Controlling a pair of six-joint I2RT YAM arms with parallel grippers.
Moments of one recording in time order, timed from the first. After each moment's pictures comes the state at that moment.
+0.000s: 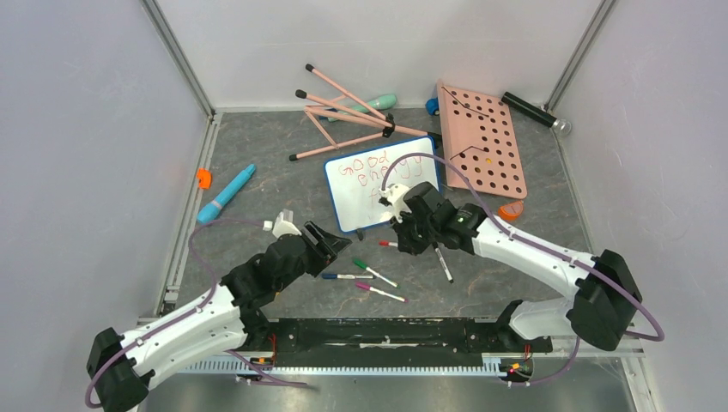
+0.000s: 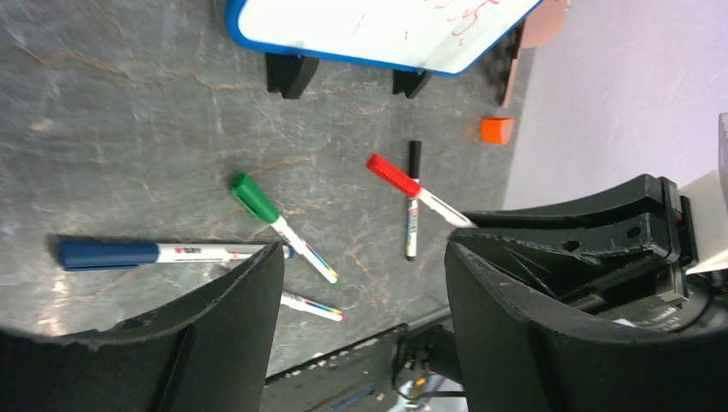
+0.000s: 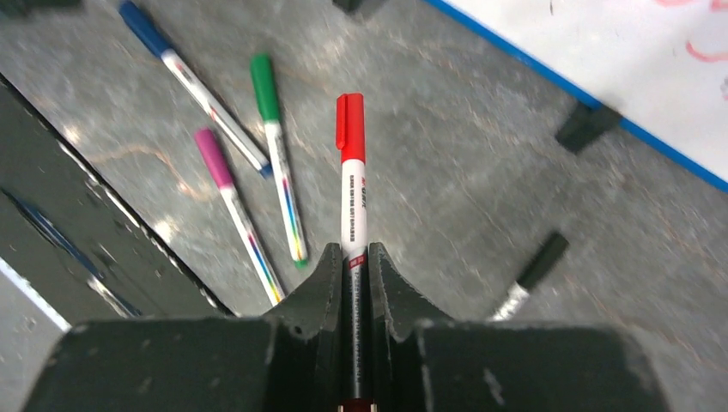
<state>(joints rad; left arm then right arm) -0.86 0.68 0.37 -0.20 -0.24 -1.38 0.82 1.32 0.92 -0.46 -0.13 0.08</state>
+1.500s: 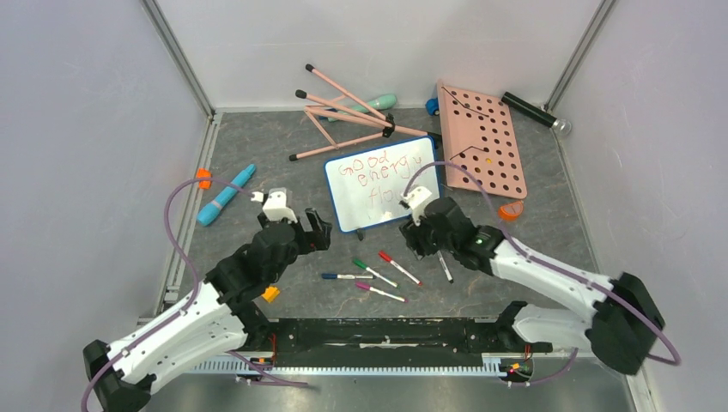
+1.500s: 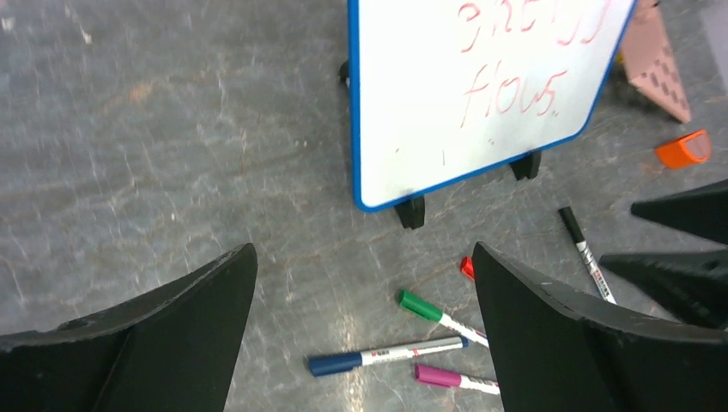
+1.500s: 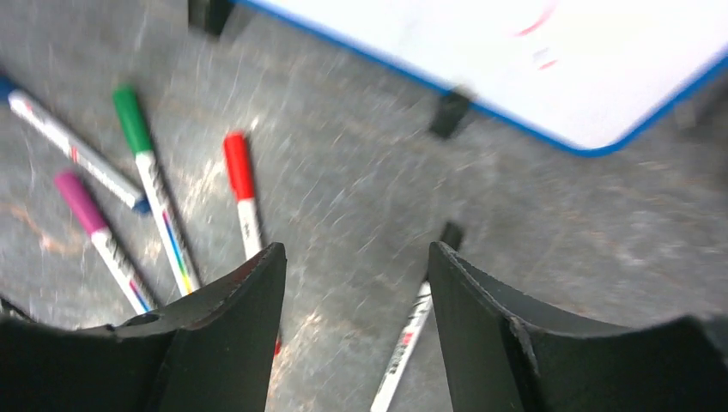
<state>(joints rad) -0.82 0.69 0.60 -0.42 -0.50 -0.65 0.80 1.20 0.71 -0.32 0.07 0.01</state>
